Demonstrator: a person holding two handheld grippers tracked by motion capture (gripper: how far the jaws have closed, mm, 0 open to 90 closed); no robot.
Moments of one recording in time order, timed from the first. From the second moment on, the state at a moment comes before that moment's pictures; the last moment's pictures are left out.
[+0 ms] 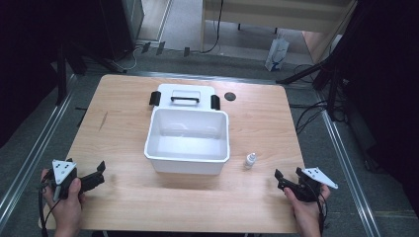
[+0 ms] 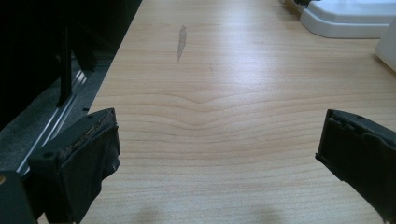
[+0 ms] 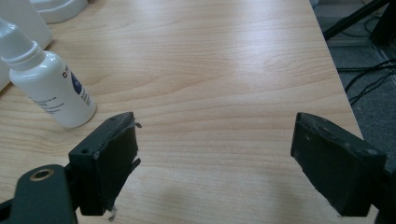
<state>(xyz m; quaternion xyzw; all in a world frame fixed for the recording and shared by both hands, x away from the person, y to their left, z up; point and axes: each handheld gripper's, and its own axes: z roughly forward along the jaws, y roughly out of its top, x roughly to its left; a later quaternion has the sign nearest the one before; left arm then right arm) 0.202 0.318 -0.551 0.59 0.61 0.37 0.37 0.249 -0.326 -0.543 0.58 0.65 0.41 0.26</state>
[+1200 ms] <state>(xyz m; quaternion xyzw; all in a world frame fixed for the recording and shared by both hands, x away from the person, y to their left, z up) 0.203 0.320 -0.551 0.60 0.61 0.36 0.38 0.329 -0.285 -0.440 0.39 0.89 0.16 0.15</state>
